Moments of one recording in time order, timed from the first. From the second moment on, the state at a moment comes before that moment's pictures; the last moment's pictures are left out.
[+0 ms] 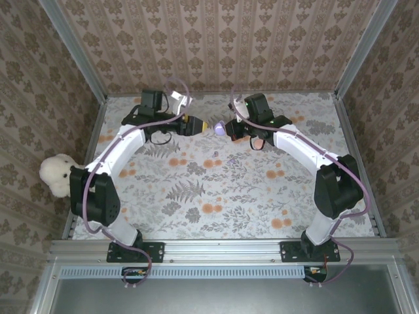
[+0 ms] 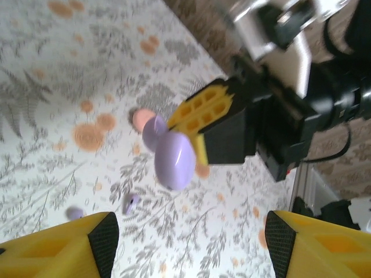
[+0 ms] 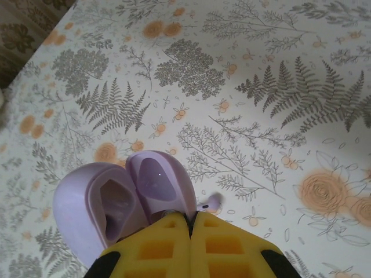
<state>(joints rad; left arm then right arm) -0.34 1.64 1.39 -0.50 0.92 -0.07 0.43 1.73 1.40 -0.40 -0.31 0.11</state>
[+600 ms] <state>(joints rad) -0.35 1.82 1.62 -0.91 0.96 0.15 0.51 1.73 1.38 -0.35 -0.30 0.02</state>
